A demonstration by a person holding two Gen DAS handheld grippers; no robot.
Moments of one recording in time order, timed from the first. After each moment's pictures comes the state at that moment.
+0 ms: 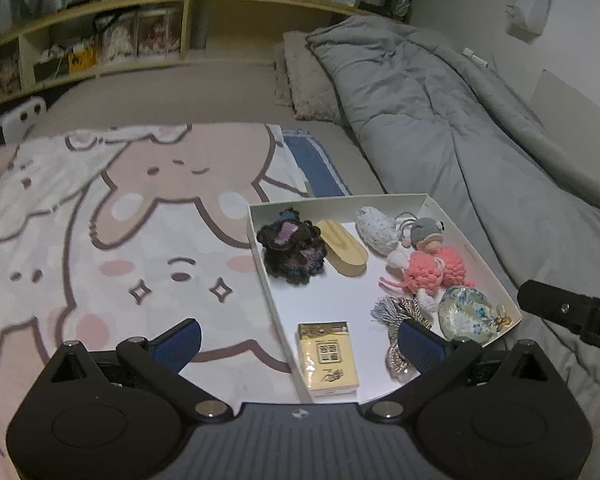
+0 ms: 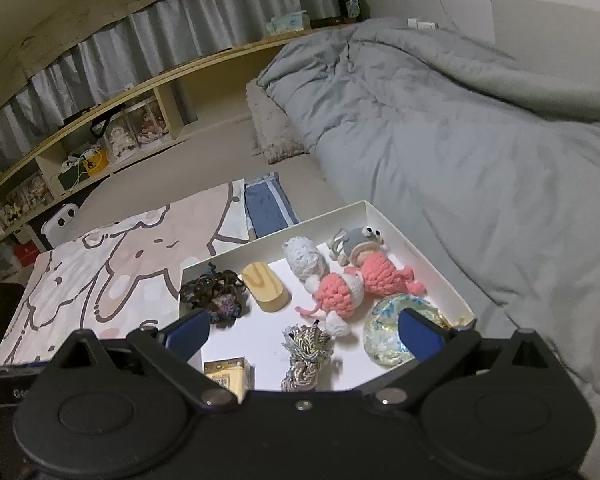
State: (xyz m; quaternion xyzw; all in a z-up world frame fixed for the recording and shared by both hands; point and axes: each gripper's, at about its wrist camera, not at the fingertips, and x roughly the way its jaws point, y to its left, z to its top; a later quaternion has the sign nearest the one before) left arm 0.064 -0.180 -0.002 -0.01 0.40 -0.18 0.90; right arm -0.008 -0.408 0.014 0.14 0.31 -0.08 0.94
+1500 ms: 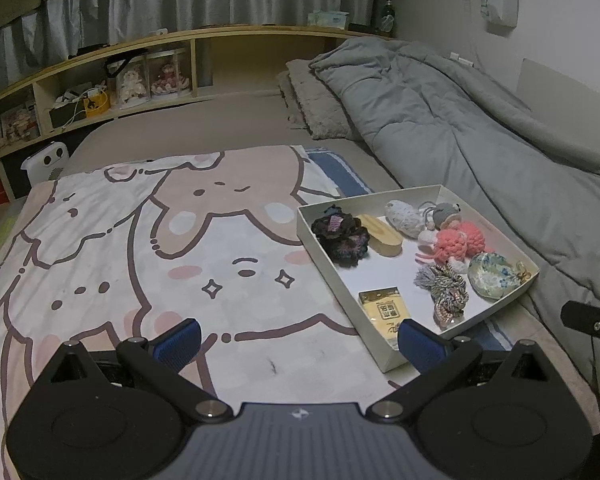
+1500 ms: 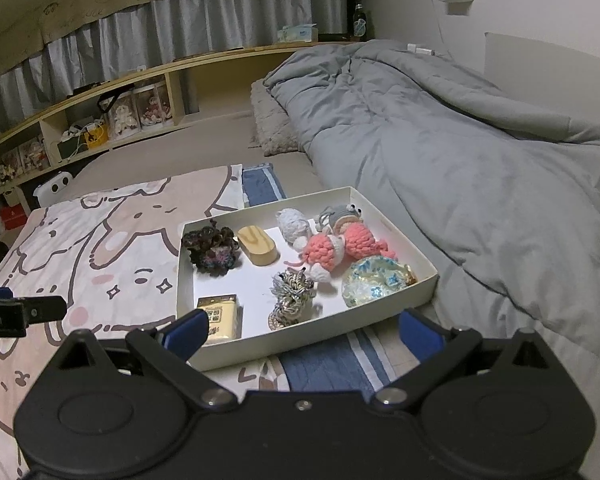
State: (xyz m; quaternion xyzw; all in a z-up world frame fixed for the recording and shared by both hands) left arm 0.008 -0.109 -0.002 0.05 0.35 -0.17 0.92; right arm -0.087 -0.363 0.000 0.07 0.30 -0.10 0.94
